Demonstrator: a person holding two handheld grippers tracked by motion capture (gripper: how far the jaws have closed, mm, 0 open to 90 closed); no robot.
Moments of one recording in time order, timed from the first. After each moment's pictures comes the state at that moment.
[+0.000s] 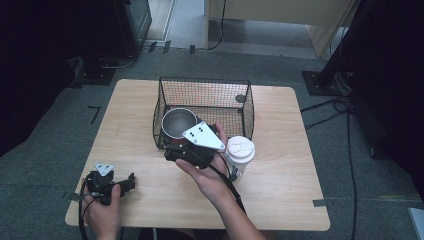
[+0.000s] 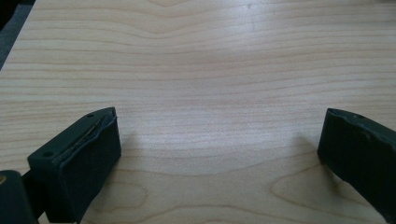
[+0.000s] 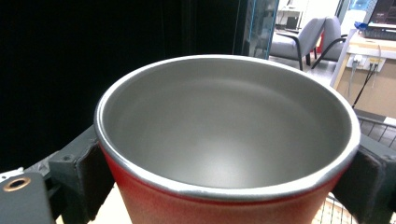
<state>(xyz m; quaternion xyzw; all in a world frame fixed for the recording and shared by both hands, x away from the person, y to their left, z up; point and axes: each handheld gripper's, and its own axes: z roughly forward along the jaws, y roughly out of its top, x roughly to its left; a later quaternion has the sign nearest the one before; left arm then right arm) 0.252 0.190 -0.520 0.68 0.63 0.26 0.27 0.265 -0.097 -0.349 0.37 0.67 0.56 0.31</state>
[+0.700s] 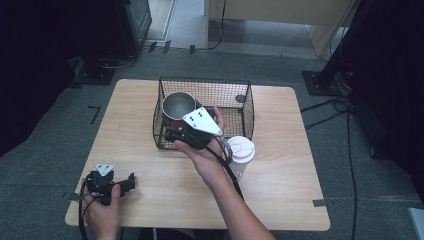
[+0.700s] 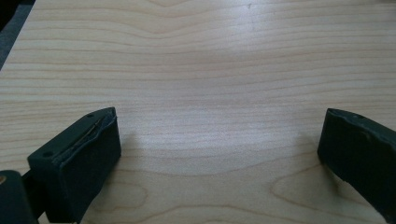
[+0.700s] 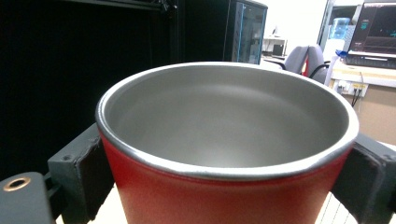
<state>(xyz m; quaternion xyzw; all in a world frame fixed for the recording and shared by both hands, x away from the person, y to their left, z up) 0.252 0.190 -0.520 0.68 0.63 0.26 0.27 0.310 -0.092 -0.355 0.36 0.63 0.59 0.34</state>
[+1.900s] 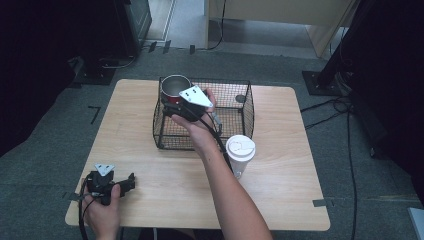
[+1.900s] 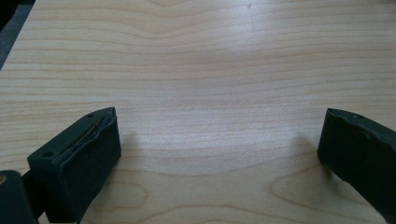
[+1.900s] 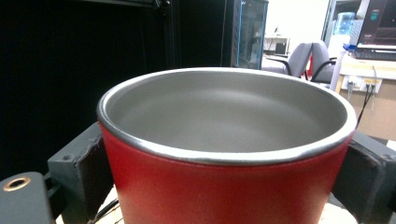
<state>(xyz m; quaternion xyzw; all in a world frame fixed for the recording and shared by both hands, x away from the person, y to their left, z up) 0.252 0.190 -0.520 0.68 0.63 0.26 0.27 0.408 -0.076 -0.386 0.36 0.63 0.60 0.33</state>
